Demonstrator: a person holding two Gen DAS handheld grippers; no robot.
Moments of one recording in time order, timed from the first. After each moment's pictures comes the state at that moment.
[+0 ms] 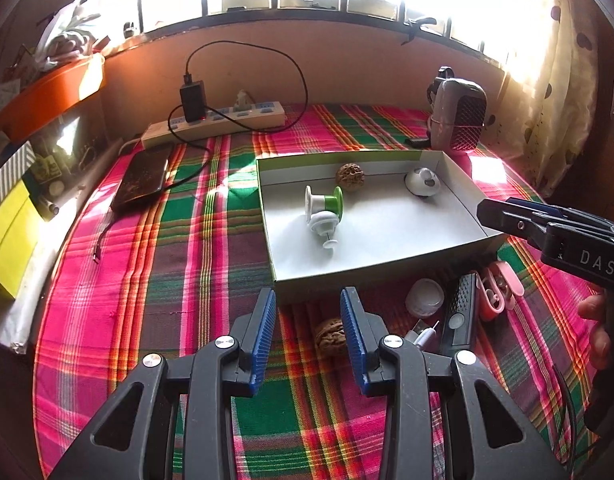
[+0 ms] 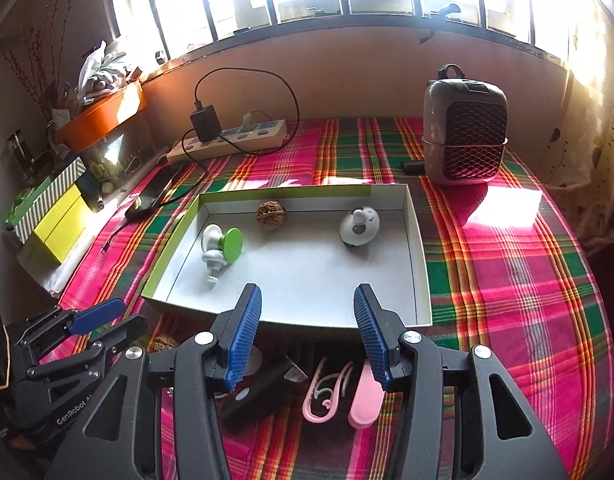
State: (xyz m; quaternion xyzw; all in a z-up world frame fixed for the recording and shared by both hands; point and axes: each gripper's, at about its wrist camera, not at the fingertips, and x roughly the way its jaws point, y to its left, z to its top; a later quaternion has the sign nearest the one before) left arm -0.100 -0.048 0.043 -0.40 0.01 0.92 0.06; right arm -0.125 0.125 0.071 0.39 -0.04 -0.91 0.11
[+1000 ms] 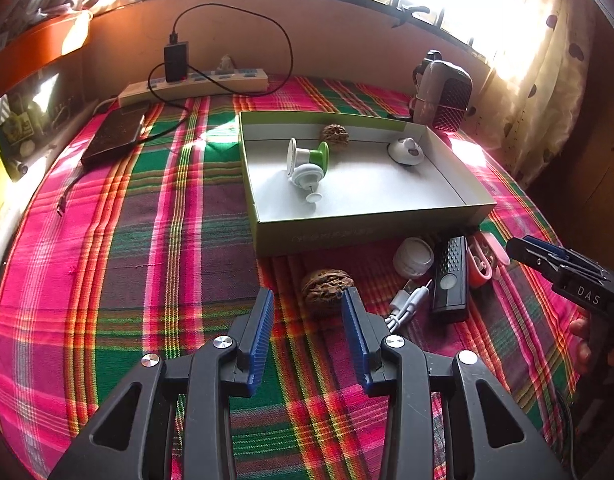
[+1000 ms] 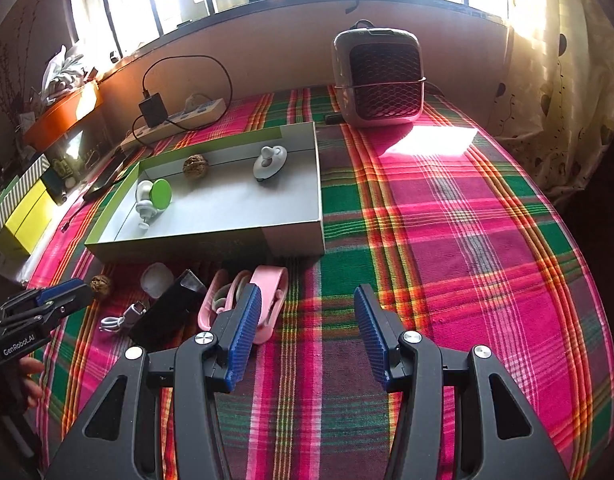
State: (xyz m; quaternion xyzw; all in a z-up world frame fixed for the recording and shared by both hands) left arm -0.096 -0.056 0.014 -0.43 -0.04 0.90 0.12; right arm -0.087 0.179 0.035 0.40 -0.05 -0.91 0.05
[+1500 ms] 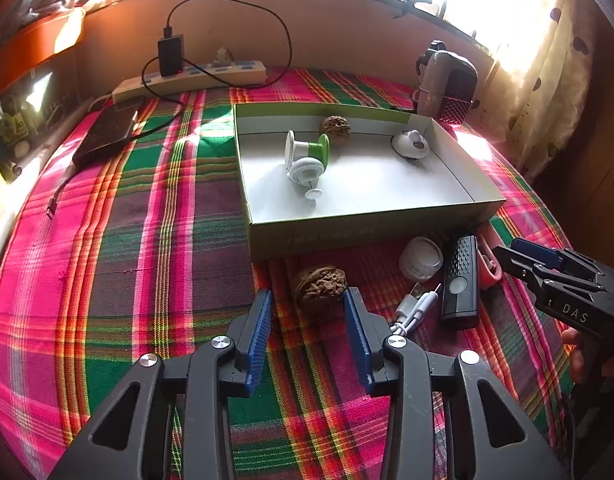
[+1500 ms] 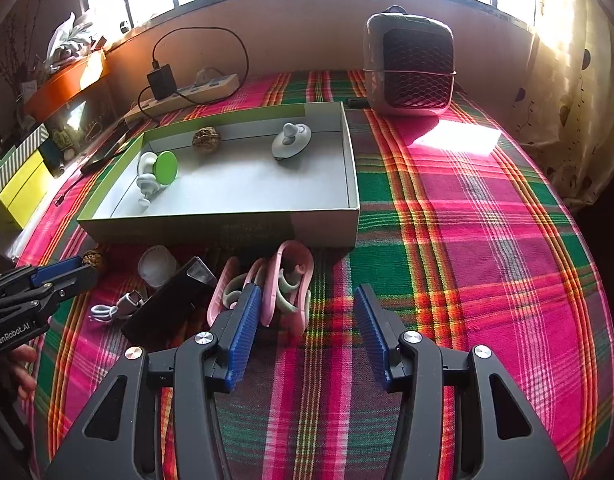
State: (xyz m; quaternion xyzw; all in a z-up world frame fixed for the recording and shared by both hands) left arm -0.109 -0.053 0.008 -0.44 -0.03 0.89 0.11; right arm -0.102 0.158 0.021 0.43 -0.02 -0.90 0.05
